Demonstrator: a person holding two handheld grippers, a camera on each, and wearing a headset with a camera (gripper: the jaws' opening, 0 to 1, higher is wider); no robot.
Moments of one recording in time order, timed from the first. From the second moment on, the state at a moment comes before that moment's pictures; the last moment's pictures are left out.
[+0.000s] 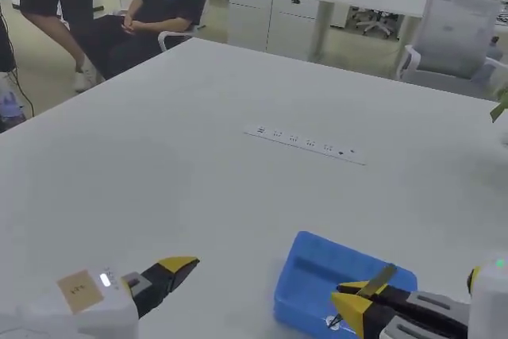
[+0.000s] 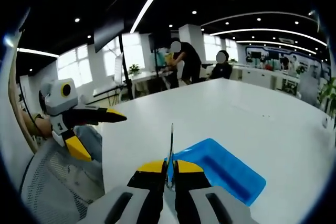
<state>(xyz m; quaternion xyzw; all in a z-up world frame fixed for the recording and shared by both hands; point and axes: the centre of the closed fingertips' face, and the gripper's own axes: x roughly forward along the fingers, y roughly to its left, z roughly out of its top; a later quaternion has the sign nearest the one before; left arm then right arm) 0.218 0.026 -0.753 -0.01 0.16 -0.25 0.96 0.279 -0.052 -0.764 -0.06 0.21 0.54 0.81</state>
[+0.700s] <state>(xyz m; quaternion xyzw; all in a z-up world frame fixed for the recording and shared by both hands) 0.218 0.028 -0.754 0.00 0.16 -0.25 0.96 0.330 -0.063 -0.769 -0.03 0.23 0.50 0.84</state>
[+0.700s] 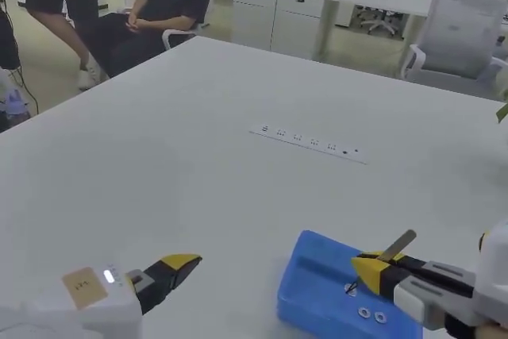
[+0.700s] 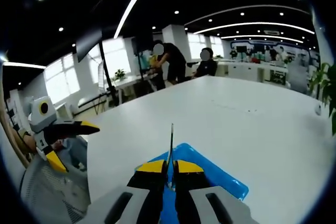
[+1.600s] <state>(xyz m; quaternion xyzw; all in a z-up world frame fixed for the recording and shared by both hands) 0.218 0.027 -0.757 0.00 0.17 -0.25 0.95 0.349 -0.066 -0.821 -0.05 0.28 0.48 0.83</state>
